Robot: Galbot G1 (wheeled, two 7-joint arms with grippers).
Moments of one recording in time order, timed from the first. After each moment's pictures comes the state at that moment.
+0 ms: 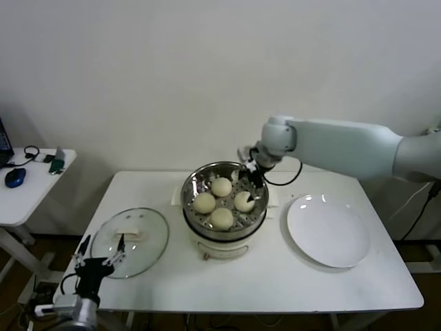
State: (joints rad) left arm 1.63 -1.47 -0.79 -2.06 -0.10 0.09 0.05; right arm 0.70 1.07 -1.47 1.27 0.64 -0.33 -0.89
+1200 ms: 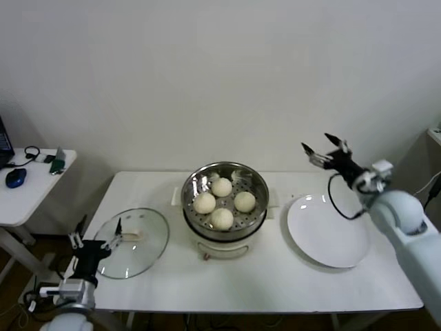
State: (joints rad) left arm 1.54 -1.34 -0.75 -1.99 0.01 0.02 -0.02; right arm -0.95 0.78 0.40 1.66 0.70 -0.06 -0.16
